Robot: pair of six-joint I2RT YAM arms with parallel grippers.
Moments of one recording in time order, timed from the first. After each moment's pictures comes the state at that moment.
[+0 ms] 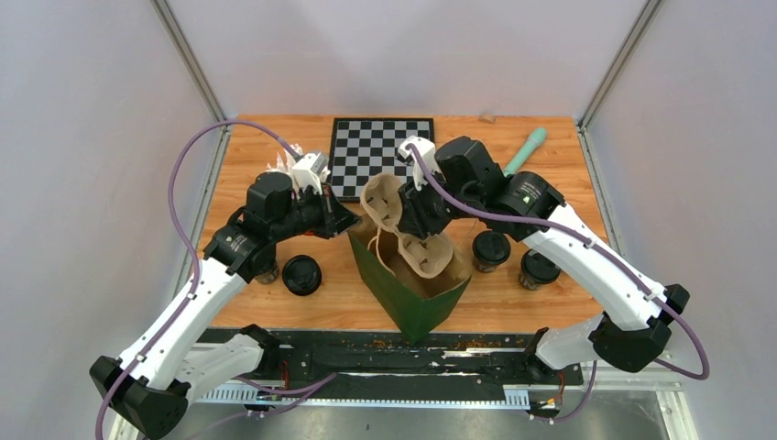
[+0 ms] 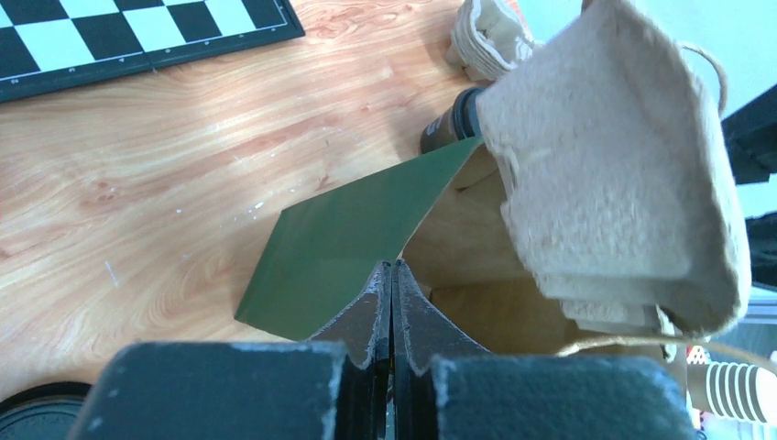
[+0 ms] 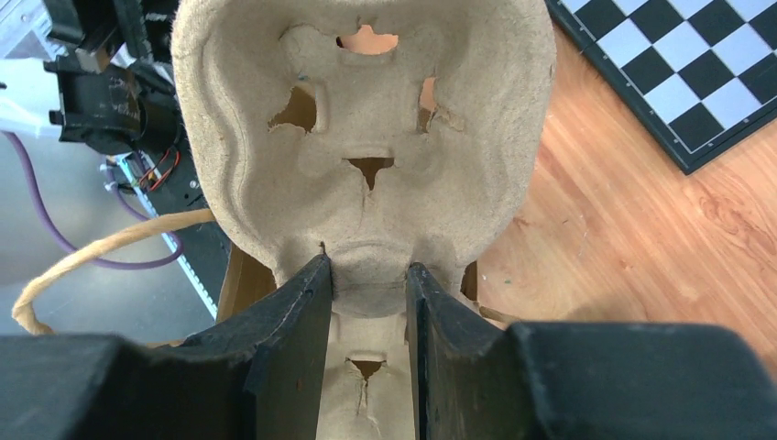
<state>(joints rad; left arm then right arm) -0.52 0.95 1.01 -0.47 0.34 -0.50 0.88 1.39 1.69 -0.96 -0.15 0.11</state>
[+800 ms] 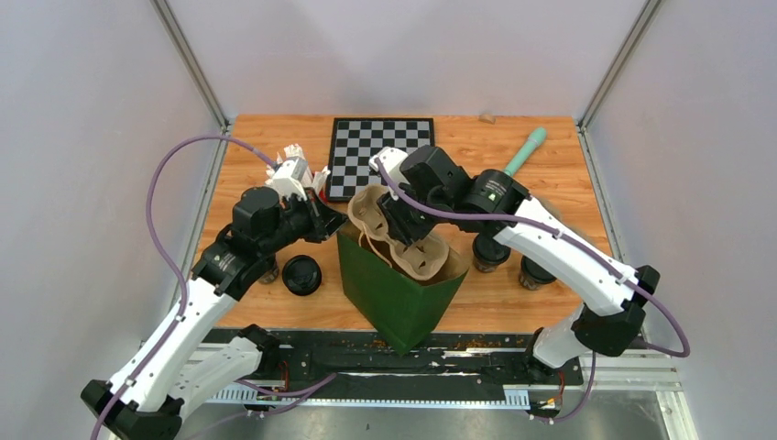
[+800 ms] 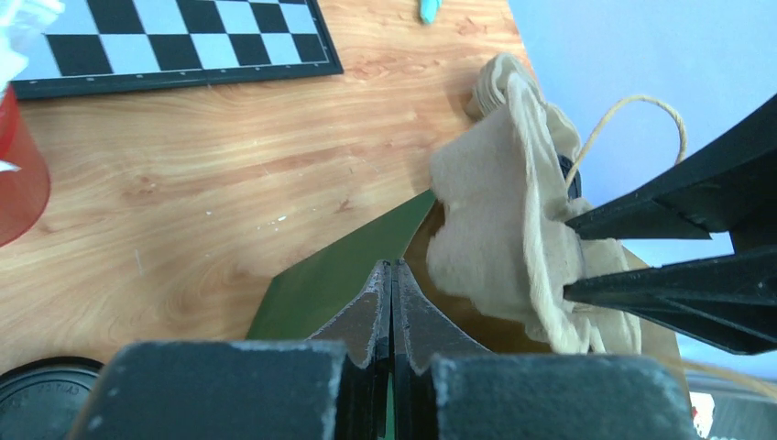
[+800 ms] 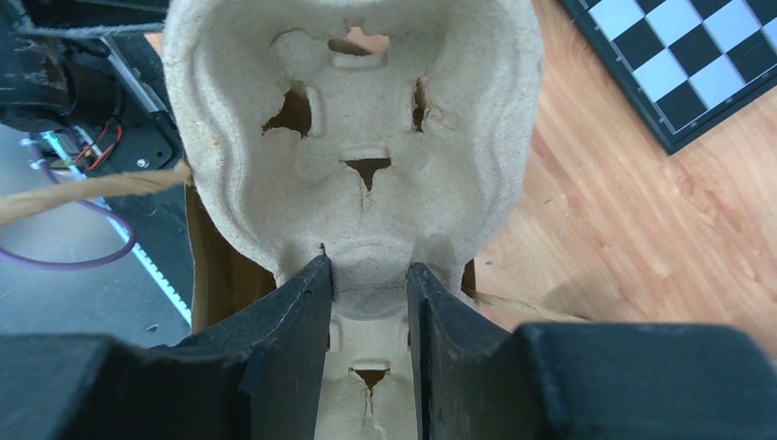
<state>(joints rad) -0.52 0.85 0.95 -0.44 0.22 -0.58 0.97 1.49 1.76 -1.05 -0.02 0.11</state>
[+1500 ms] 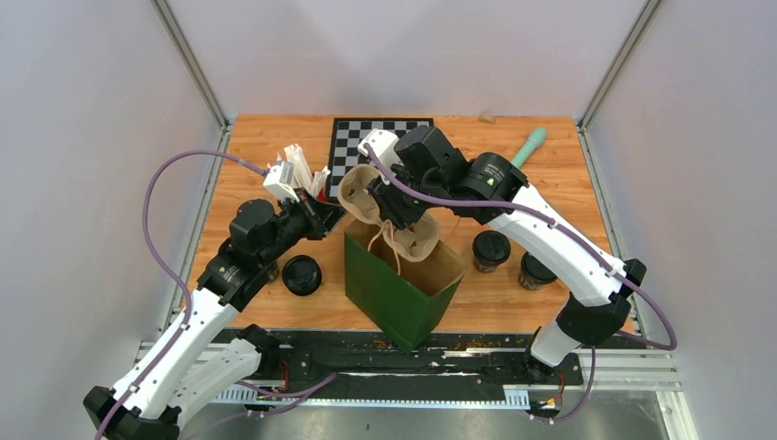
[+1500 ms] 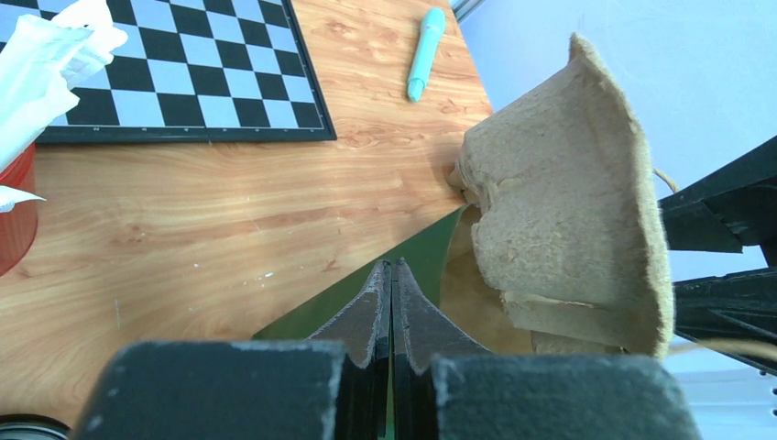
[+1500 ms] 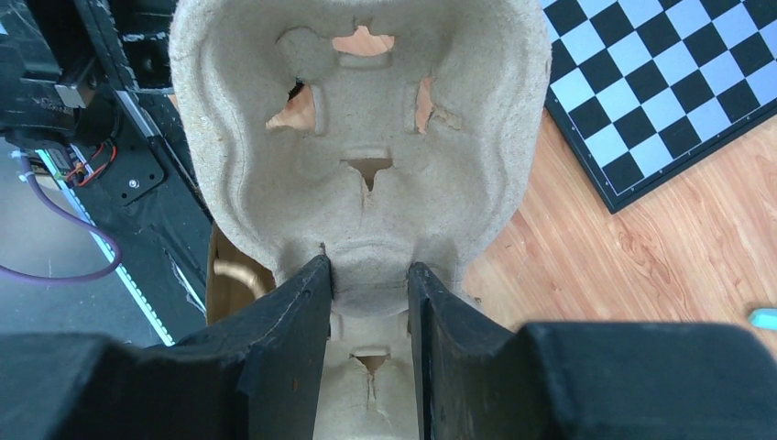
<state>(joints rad) -0.52 0.75 0.79 -0.21 0.11 -0.69 0.97 1.62 2.01 -1.12 -0.02 -0.01</state>
